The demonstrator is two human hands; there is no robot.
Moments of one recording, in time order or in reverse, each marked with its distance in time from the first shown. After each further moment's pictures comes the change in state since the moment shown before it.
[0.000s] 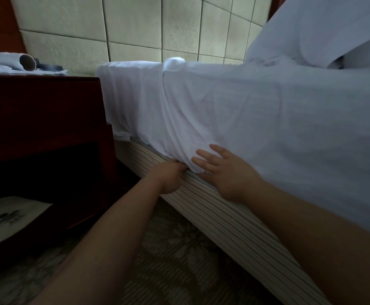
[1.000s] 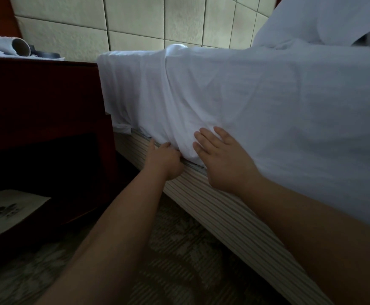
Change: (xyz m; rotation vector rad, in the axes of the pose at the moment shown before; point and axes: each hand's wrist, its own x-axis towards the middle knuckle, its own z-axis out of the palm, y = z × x) left_hand 0.030 -0.019 0.009 0.311 0.073 -0.161; right_hand 0.024 -0.011 -0.009 0.111 0.173 0.345
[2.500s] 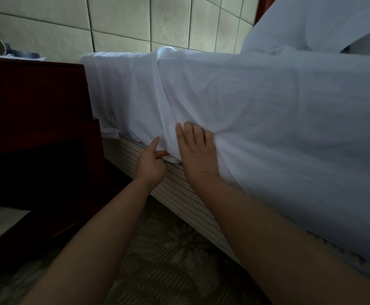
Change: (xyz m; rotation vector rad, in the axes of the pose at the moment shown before) left_hand 0.001 -0.016 0.028 -1.243 0.329 -0.192; right_hand 0.050 -0.042 0.034 -0.278 0.084 0.473
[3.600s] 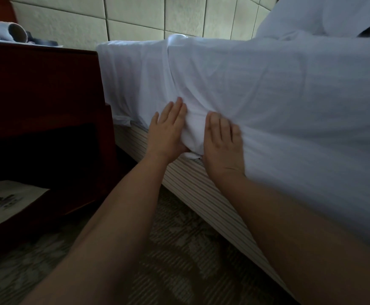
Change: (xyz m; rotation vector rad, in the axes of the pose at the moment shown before) left_hand 0.012 0.032 0.005 0.916 0.103 0.576; right_hand -0.027 0.032 -0.005 -0.096 0.099 0.053
